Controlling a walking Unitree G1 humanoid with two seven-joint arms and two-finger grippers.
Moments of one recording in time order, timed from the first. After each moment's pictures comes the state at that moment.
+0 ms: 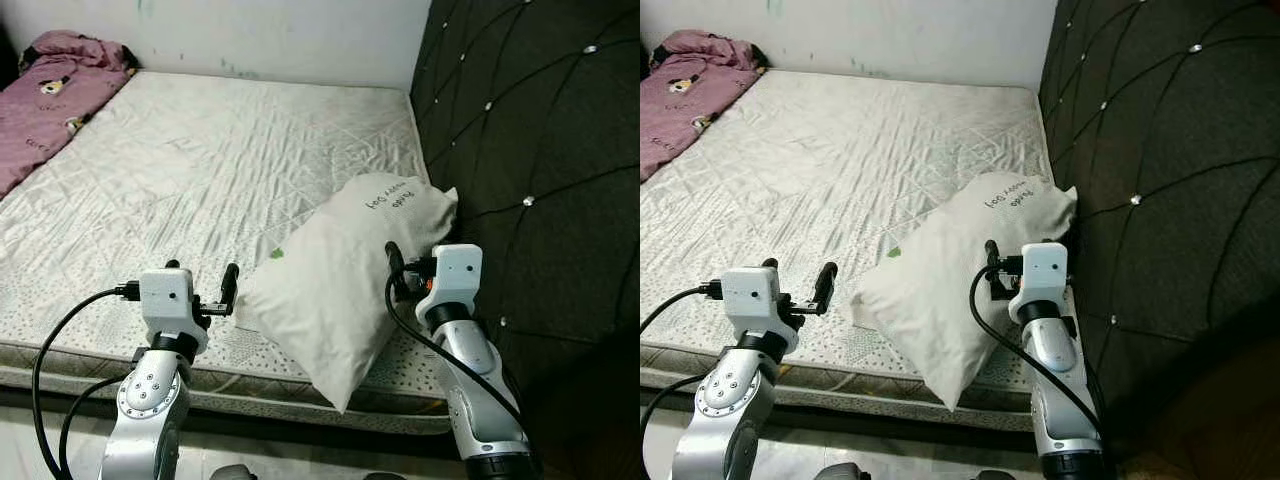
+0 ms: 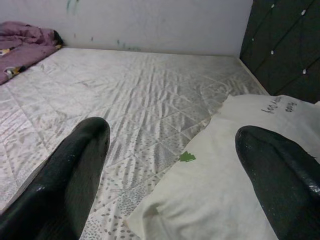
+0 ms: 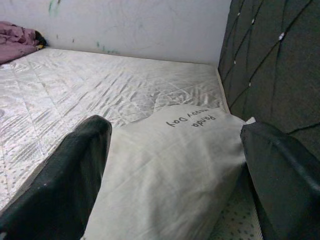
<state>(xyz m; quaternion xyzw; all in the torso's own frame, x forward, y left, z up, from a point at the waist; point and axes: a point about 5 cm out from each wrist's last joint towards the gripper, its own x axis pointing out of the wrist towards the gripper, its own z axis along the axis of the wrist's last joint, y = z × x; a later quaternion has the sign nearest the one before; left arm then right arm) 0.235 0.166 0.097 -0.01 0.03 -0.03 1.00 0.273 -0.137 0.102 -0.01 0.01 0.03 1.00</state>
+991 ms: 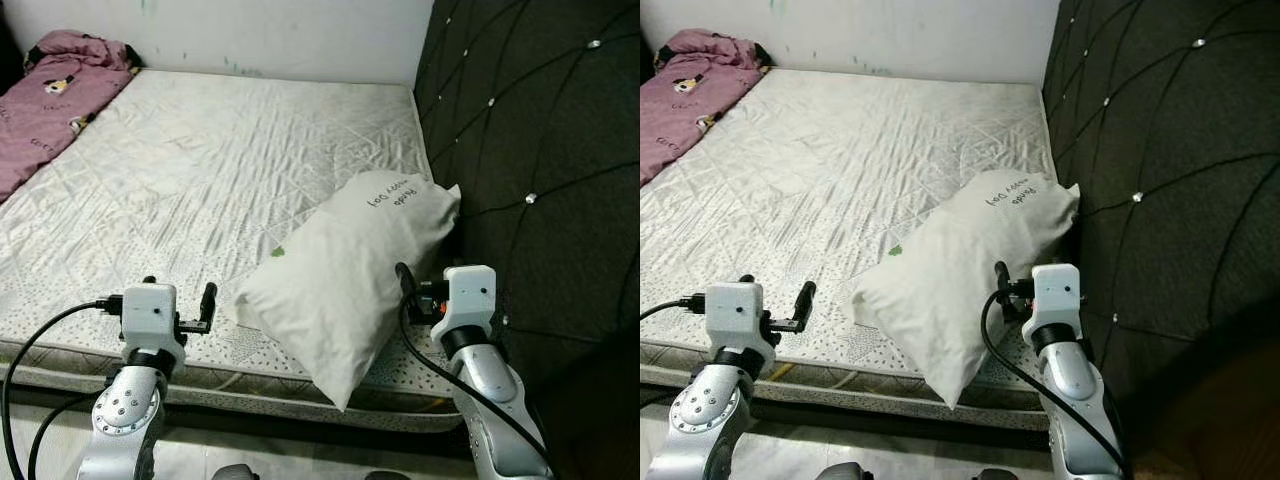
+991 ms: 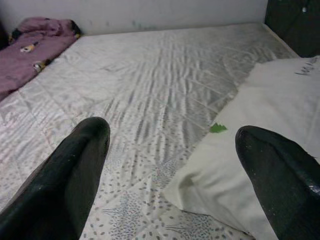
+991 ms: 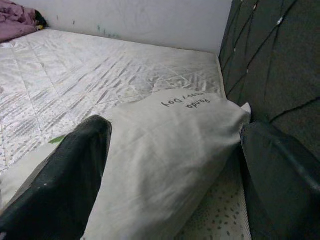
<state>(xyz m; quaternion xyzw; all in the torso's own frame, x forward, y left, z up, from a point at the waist) 0.221 0.190 0.088 0.05 0.07 0.00 1.00 0.247 -0.154 0.094 -0.04 0.03 0.04 1.00</state>
